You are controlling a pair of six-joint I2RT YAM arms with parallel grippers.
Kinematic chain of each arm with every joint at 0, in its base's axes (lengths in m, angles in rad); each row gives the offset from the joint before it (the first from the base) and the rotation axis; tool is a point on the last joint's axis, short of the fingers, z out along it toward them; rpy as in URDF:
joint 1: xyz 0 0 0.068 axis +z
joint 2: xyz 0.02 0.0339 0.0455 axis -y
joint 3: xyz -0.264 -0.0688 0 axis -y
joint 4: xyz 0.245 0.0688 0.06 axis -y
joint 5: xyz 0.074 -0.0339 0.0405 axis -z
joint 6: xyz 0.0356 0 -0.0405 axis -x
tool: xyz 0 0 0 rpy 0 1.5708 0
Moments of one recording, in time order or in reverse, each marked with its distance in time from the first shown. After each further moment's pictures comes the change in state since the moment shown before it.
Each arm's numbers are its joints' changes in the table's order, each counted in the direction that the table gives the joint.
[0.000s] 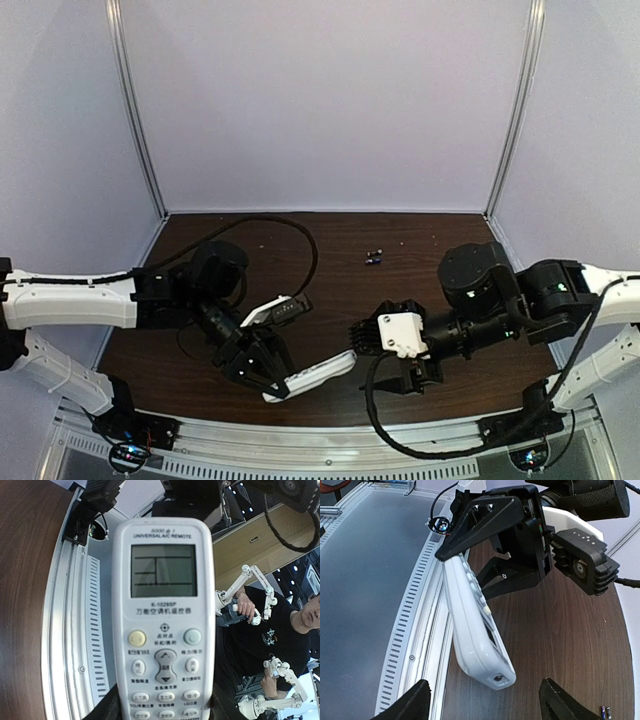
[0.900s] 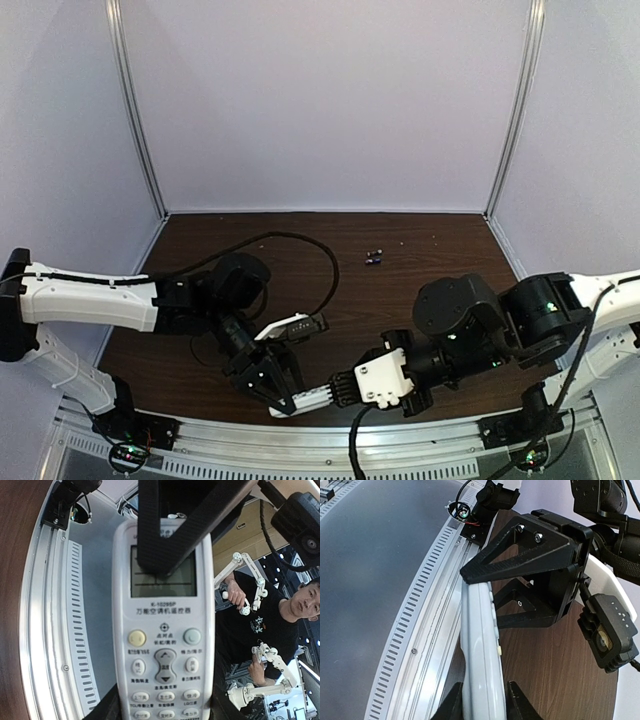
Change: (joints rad) left arm -0.059 -0.108 0.031 0.004 0.074 -0.029; right arm 0.149 -0.104 0.065 -0.044 0.129 0.100
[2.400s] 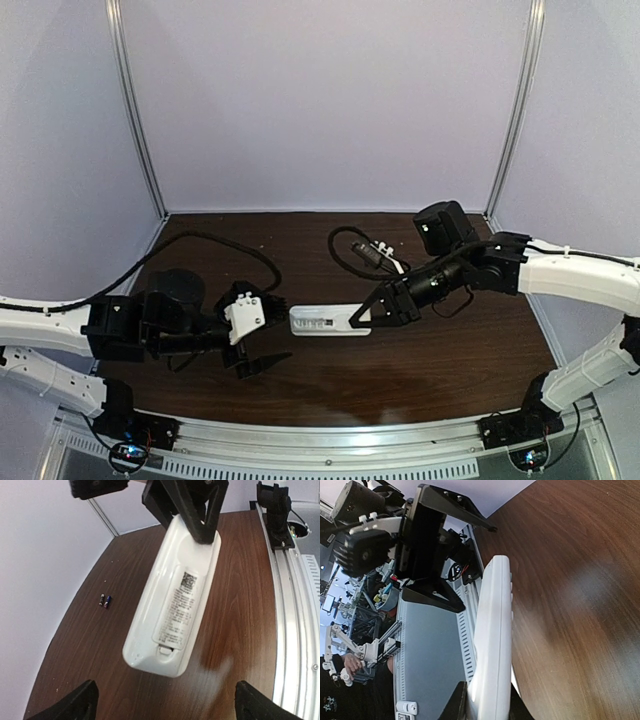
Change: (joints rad) left arm -0.148 0.417 -0.185 0.055 -1.373 -0.619; right arm -0.681 -0.101 -0.109 0.206 -0.816 -0.739
